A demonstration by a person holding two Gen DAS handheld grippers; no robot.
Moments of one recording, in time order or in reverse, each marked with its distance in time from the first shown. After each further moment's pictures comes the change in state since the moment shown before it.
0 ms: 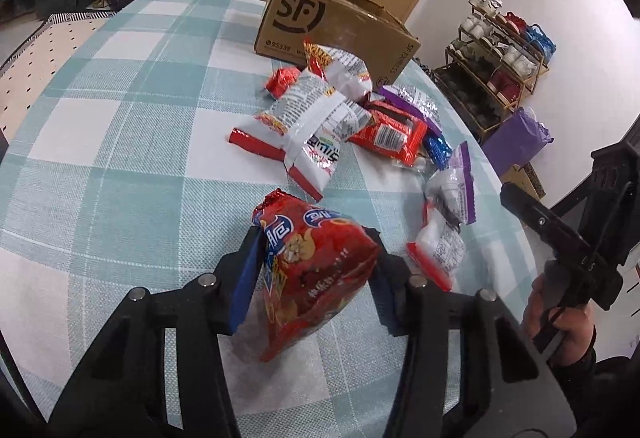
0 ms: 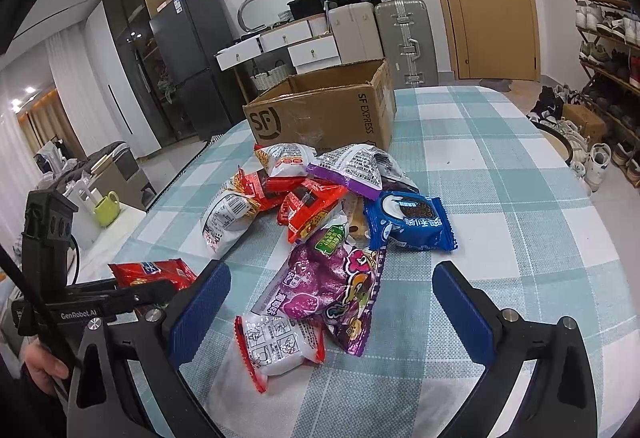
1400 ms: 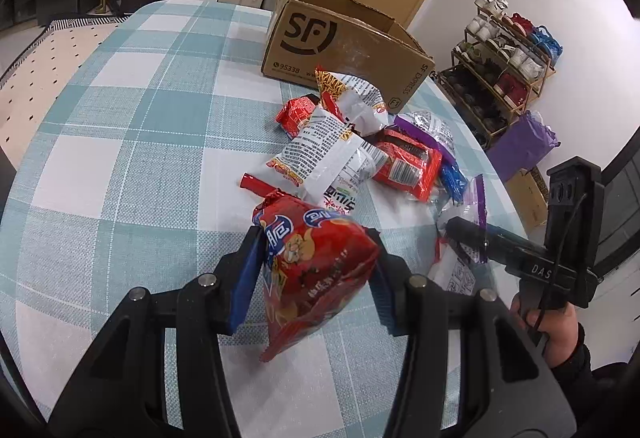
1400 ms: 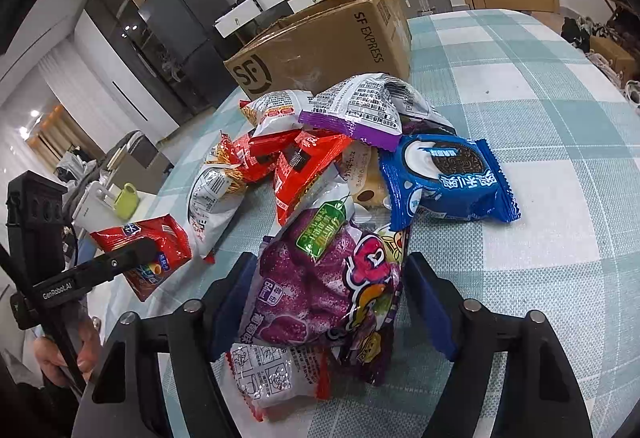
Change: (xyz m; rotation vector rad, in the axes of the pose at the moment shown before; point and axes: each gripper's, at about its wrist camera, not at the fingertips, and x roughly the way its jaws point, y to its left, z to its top) left arm 0.008 0.004 0.034 0.004 0.002 0.031; right arm 0.072 -0.021 0.003 0.120 0.191 0.131
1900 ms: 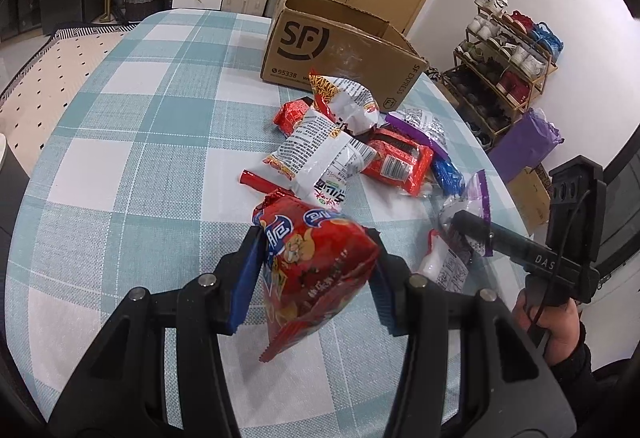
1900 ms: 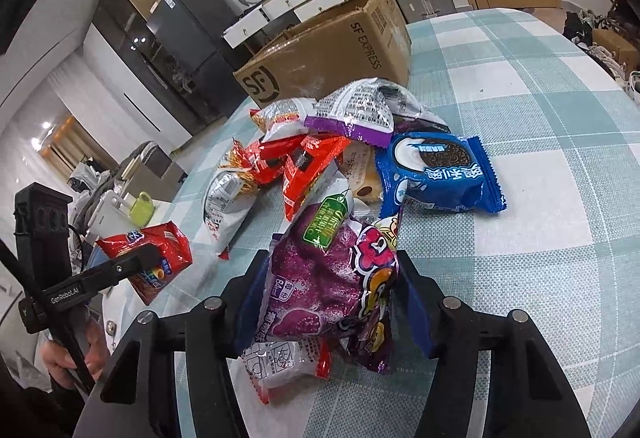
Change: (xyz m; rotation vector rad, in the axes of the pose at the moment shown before) left arm -0.016 -0.011 -0.007 0.019 -0.019 0.029; right arm -0.019 -0.008 -0.007 0.028 -0.046 0.062
